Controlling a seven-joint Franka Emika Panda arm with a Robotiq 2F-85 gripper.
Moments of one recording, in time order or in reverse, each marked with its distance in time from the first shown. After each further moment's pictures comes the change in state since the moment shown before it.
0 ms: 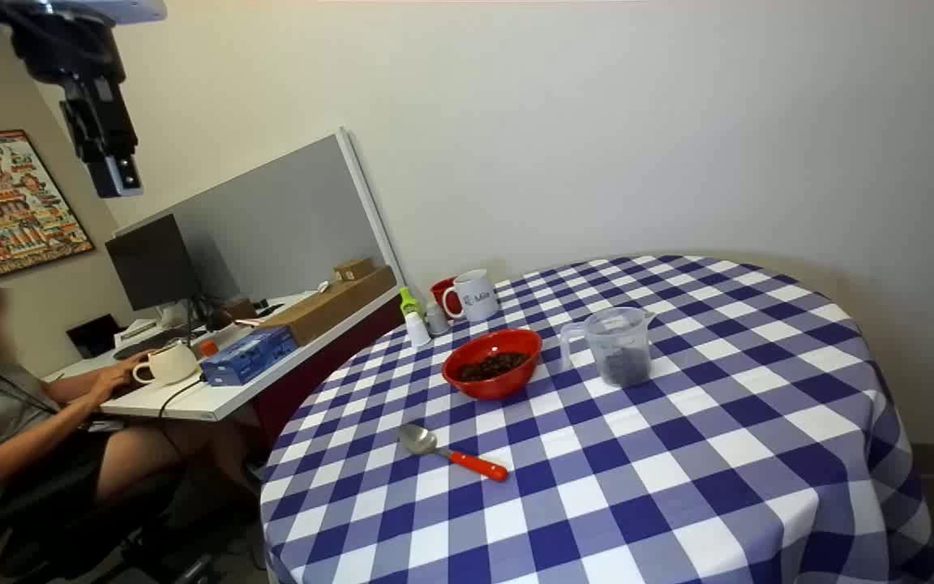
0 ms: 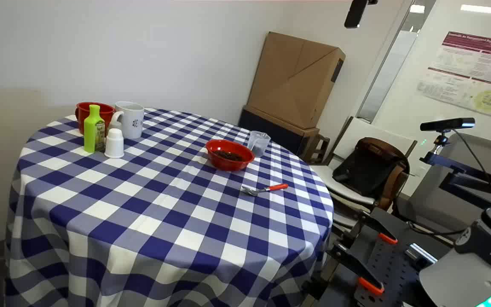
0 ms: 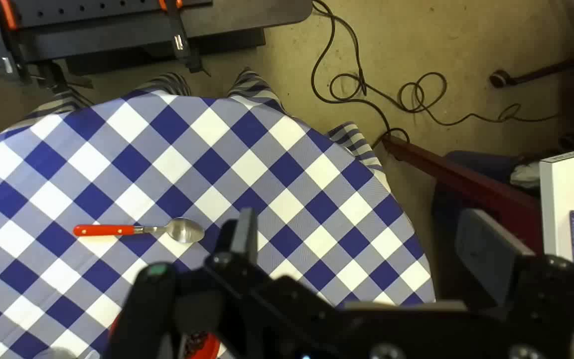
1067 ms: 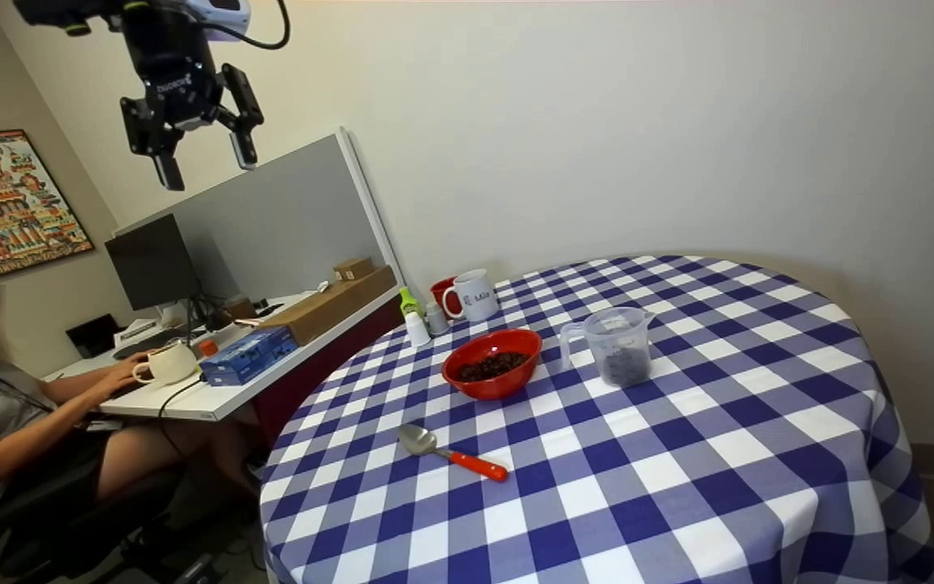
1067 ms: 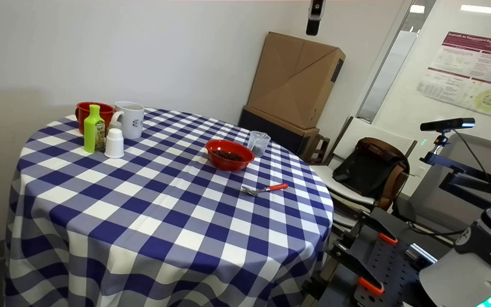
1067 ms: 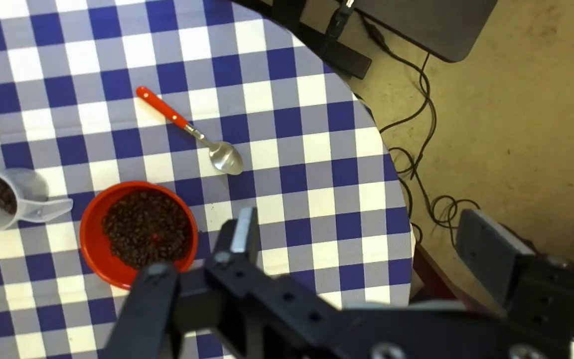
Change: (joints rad) arm 0.001 0.261 -0.064 0.224 -0.260 -0.086 -0.627
